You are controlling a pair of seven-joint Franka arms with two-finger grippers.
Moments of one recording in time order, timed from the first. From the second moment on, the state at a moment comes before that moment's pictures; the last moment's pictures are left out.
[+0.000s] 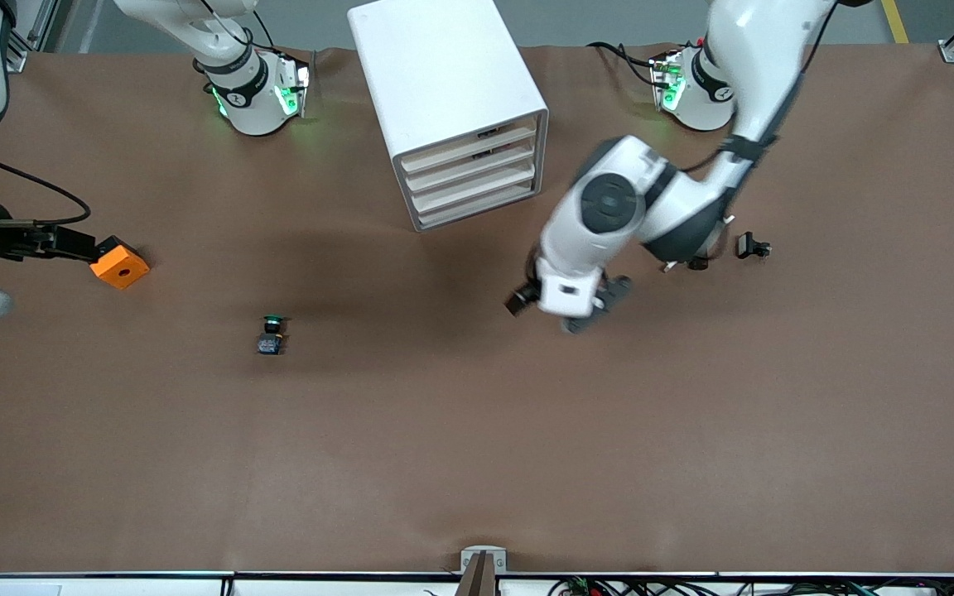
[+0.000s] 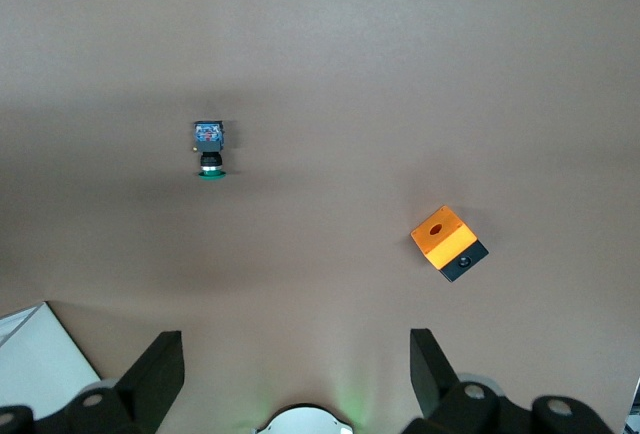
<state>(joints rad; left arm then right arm) -0.18 0.51 -0.45 -1.59 0.07 2.13 -1.34 0.05 0.28 -0.07 -1.23 -0.05 1.30 0.01</state>
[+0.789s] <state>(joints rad) 0.13 0.40 -0.45 -1.47 0.22 1.93 -0.86 0.03 0.13 -0.04 -1.29 -0.04 1.29 0.01</state>
